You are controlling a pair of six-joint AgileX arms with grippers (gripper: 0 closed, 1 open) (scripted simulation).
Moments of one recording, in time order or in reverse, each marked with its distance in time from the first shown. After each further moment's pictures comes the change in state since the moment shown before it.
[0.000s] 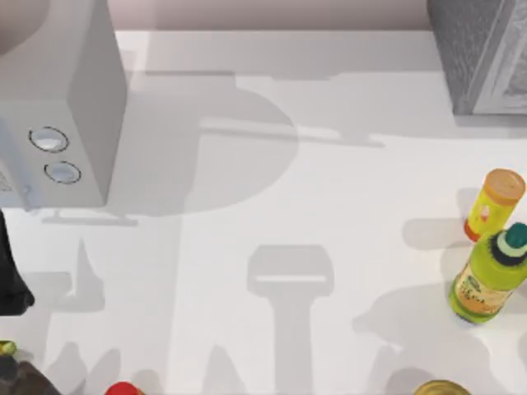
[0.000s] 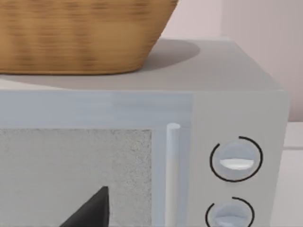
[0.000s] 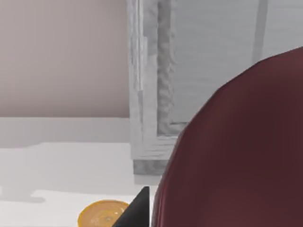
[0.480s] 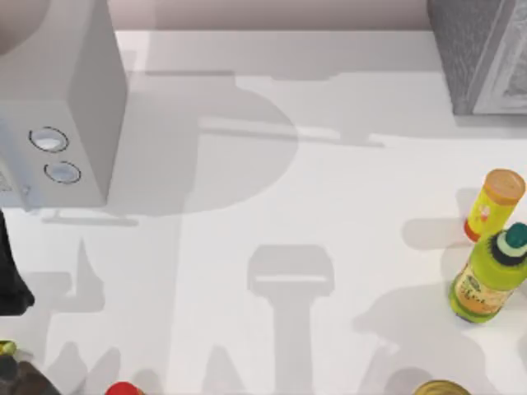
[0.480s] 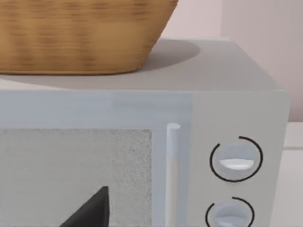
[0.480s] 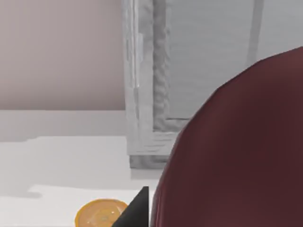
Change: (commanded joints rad) left arm 0.000 0.000 0.000 0.000 0.000 0.000; right arm 0.008 0.067 0.065 -0.041 0.012 0.000
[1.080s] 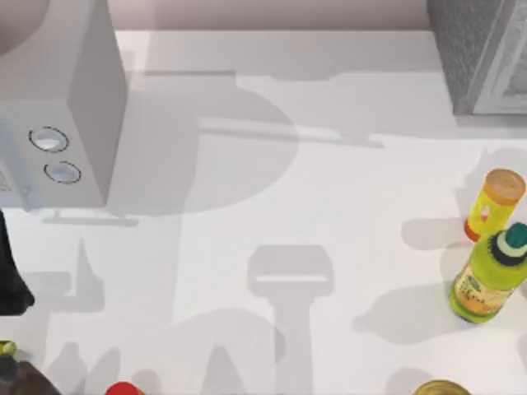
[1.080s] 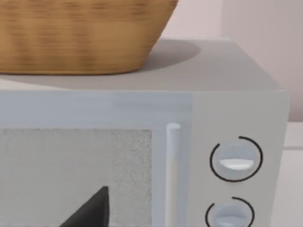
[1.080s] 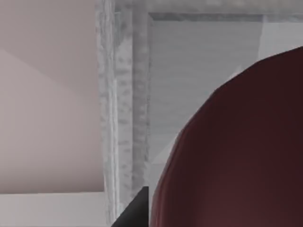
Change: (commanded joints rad) left arm 0.000 0.000 0.000 0.000 0.000 0.000; right arm 0.057 0.664 0.861 -0.250 0.129 -0.005
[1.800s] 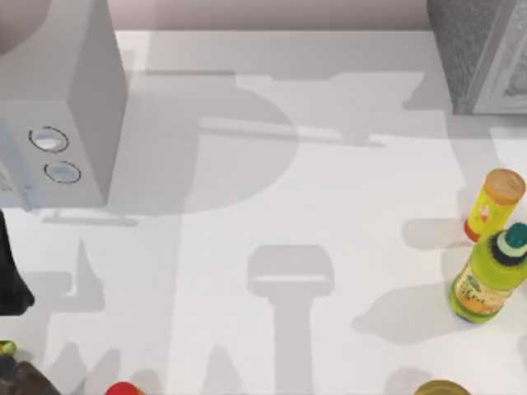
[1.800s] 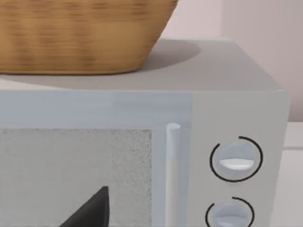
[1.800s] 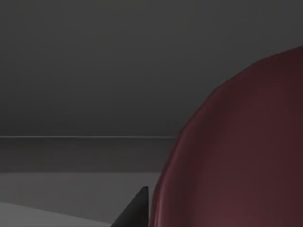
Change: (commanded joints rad) left arm 0.000 0.000 0.000 0.000 0.000 0.000; right arm 0.123 0.610 0.925 -0.225 0.058 0.022
